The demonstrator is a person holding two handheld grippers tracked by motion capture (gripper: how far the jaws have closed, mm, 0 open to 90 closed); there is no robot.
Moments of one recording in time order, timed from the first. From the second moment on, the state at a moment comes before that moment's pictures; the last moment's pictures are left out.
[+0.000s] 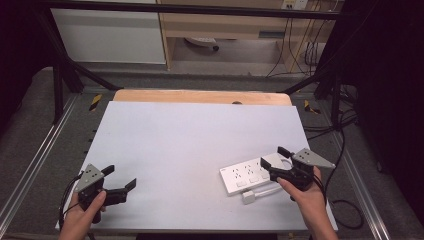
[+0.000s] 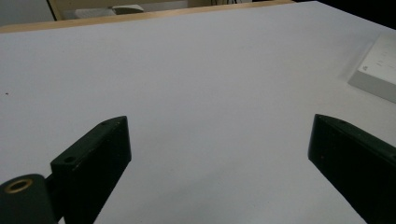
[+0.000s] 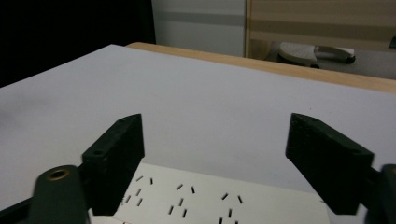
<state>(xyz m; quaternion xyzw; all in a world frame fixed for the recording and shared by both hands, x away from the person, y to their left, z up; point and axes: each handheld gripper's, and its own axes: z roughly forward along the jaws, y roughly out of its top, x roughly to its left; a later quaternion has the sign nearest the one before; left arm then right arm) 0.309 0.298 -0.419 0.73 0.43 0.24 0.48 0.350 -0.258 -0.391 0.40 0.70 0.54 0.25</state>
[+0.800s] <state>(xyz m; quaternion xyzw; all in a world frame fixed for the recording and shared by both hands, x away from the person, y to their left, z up) 0.308 0.297 -0.418 0.73 0.43 0.24 0.48 0.326 -0.302 -0.394 0.42 0.66 0.55 0.30</state>
